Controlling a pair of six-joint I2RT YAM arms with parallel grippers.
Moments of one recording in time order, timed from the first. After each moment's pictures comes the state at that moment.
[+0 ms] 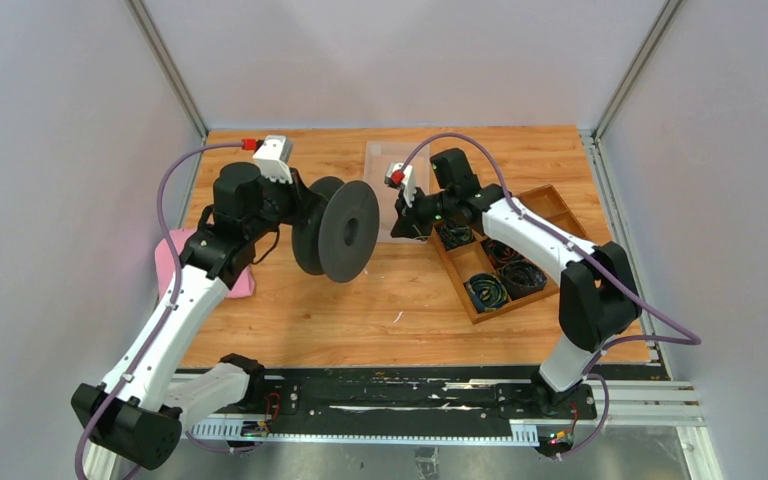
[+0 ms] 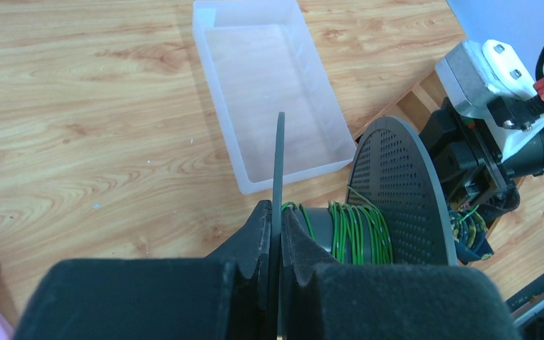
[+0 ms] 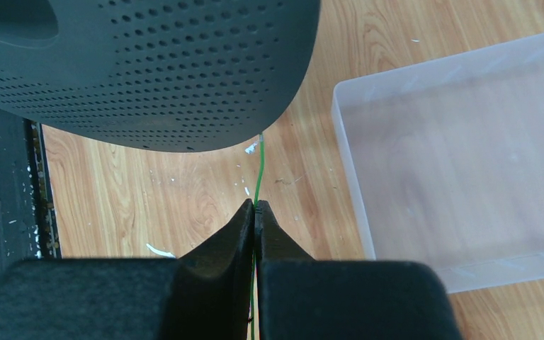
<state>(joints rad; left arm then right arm) -0.34 1.01 1.06 -0.35 0.14 -0.25 0.56 1.68 1.32 -0.39 -0.70 -0.41</state>
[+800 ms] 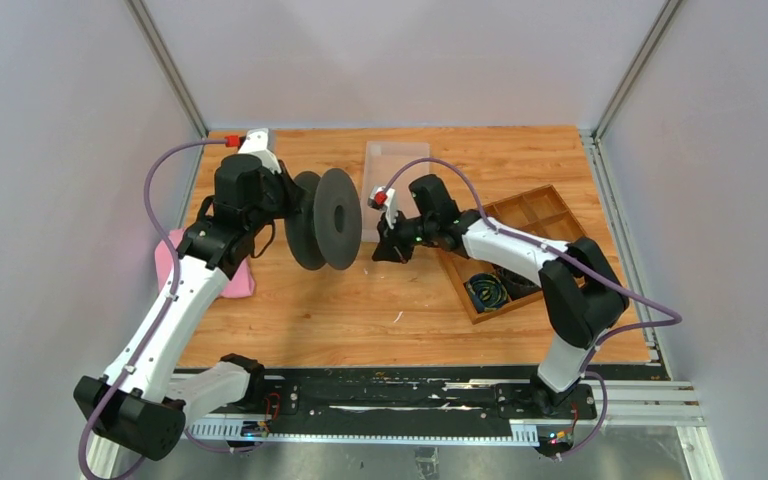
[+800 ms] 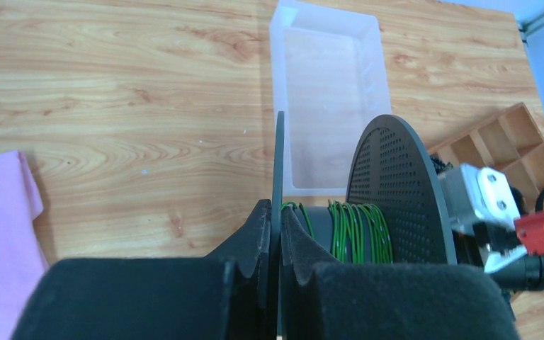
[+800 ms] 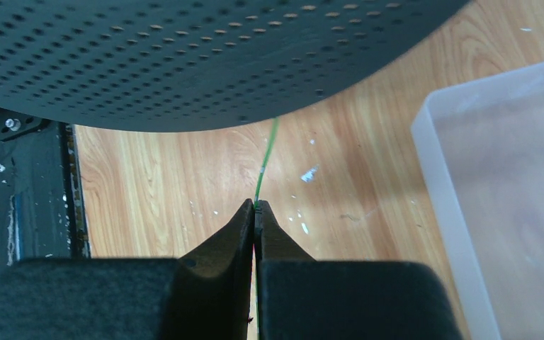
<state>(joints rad) -0.32 1.06 1.13 -0.45 -0.06 -0.36 0.66 1.73 1.16 -0.13 -0.70 -0.22</state>
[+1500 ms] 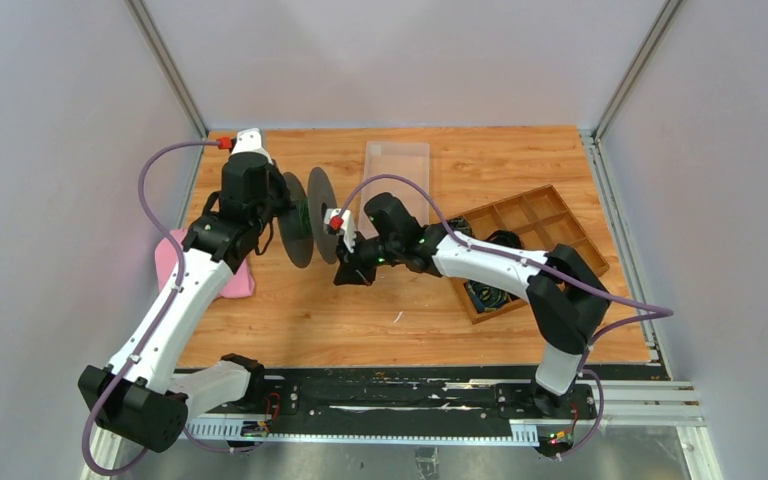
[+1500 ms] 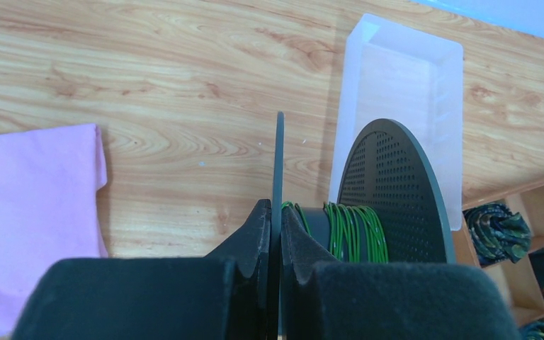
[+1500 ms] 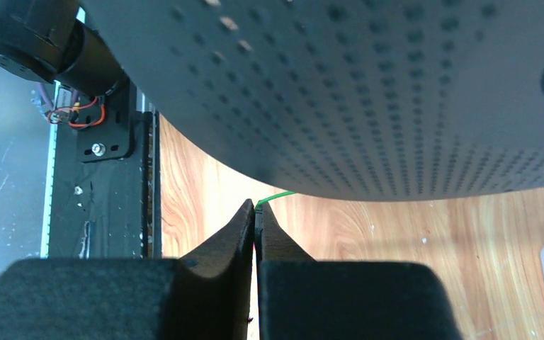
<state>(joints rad) -0.32 1.10 1.14 -0.49 -0.28 -0.41 0.91 1.76 1.23 -0.09 -0.64 -0.13</state>
